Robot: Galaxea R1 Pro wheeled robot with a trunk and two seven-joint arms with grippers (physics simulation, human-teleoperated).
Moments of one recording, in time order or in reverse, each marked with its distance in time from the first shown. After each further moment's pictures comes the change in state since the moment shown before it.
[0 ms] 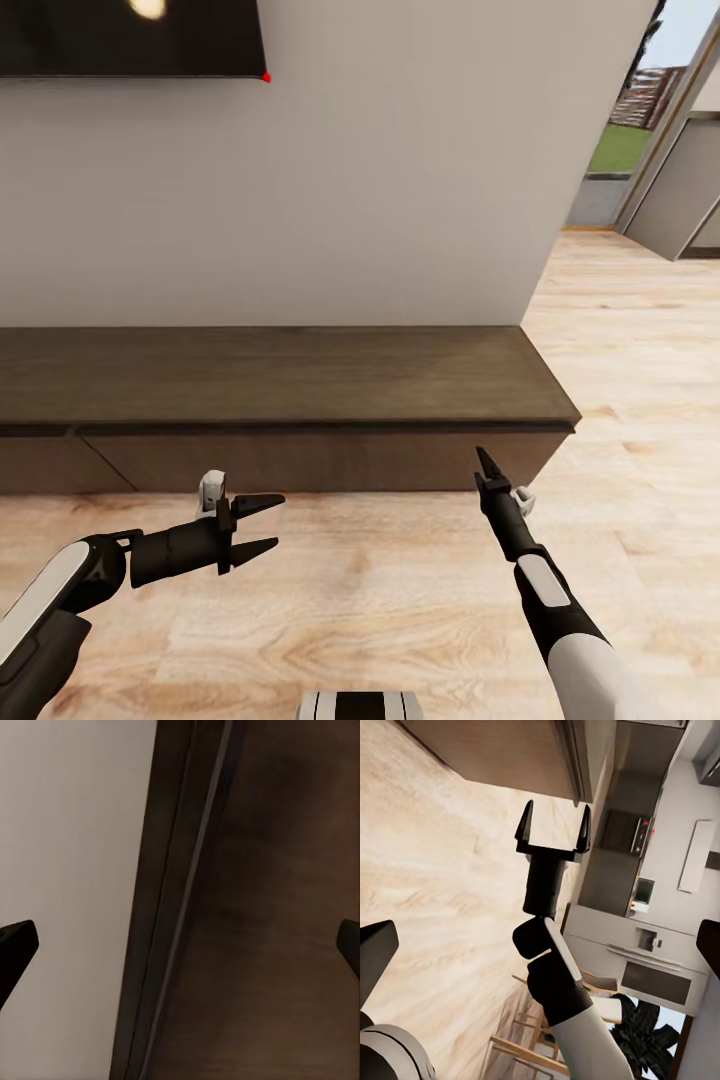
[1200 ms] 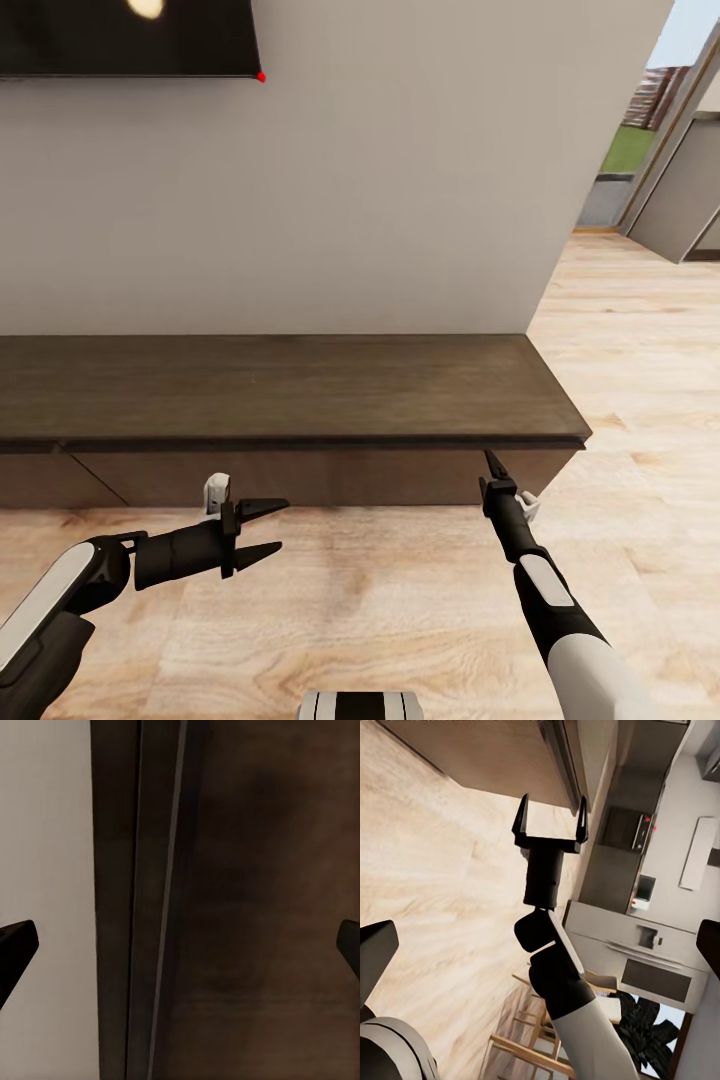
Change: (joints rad) left arm 0.000 0.000 -0.021 0.000 0.000 0.000 0.000; right arm 0.000 0.000 0.007 0.003 -0.126 0.005 -0.091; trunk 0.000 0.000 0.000
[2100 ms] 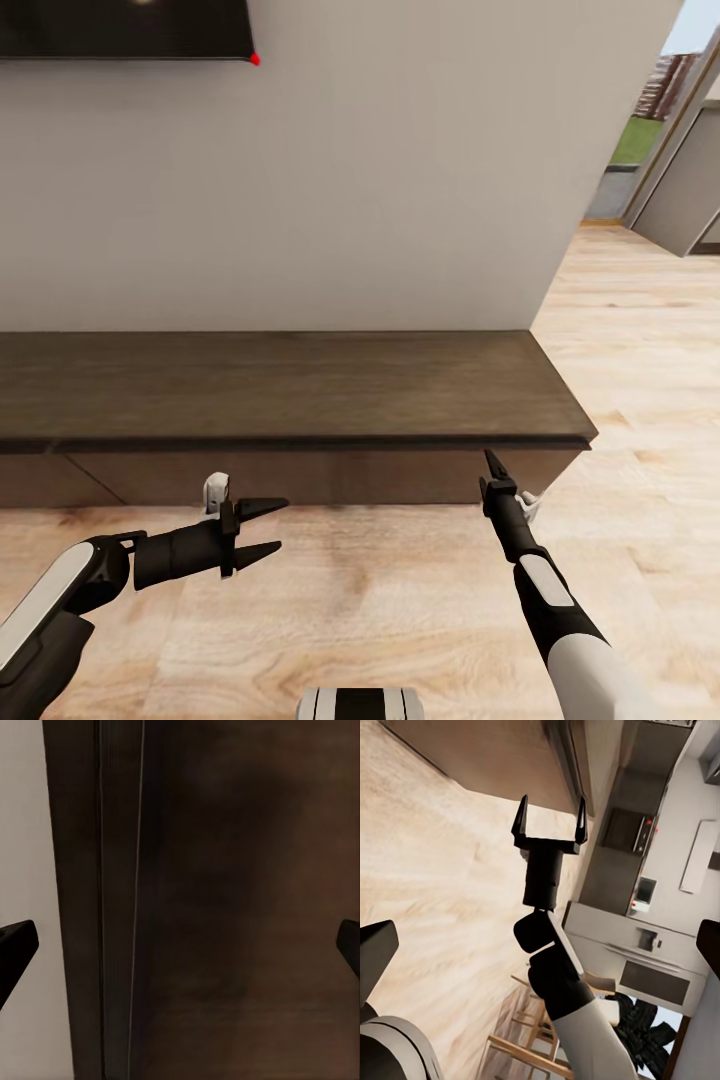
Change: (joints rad) left arm 0.000 0.001 0.002 0.000 0.001 0.000 0.000; right arm 0.000 0.000 0.000 0.000 -0.001 0.000 0.000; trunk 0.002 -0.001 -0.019
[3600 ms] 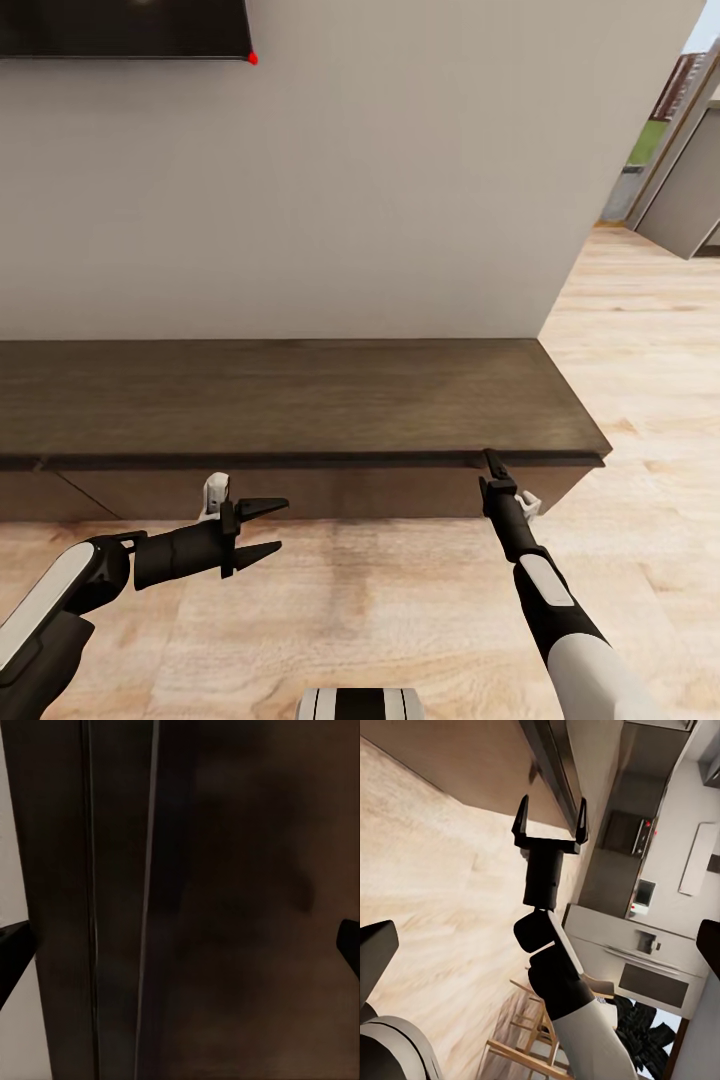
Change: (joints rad) left arm 0.000 -0.001 -0.001 0.000 0.000 -0.001 0.000; right arm 0.000 0.000 0.001 -0.001 -0.002 0.001 0.003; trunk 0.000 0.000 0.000
